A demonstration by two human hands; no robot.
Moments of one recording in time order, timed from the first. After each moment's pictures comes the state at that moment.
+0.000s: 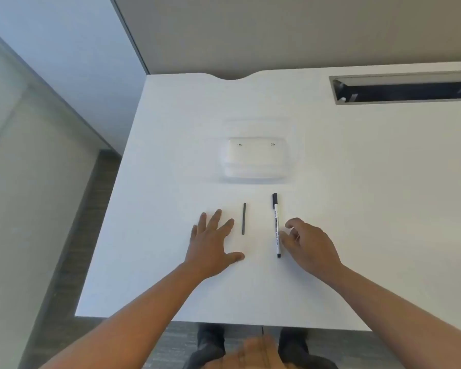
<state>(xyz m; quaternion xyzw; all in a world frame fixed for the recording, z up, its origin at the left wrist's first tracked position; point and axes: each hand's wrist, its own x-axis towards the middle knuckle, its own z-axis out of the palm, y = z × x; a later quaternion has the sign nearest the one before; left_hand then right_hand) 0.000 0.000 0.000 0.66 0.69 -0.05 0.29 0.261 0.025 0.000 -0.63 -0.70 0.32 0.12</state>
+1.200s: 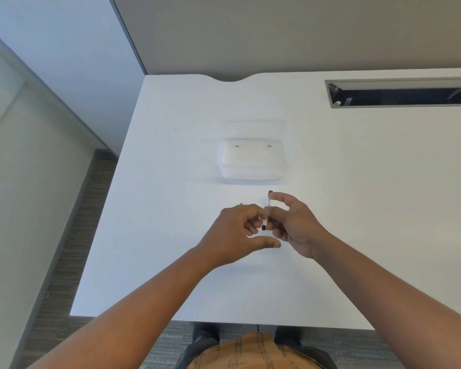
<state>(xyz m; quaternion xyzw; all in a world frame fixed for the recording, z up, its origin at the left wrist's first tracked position) 0.046 0.020 0.077 0.65 0.56 0.25 0.44 0.228 0.064 0.059 -0.56 -0.30 0.72 0.28</state>
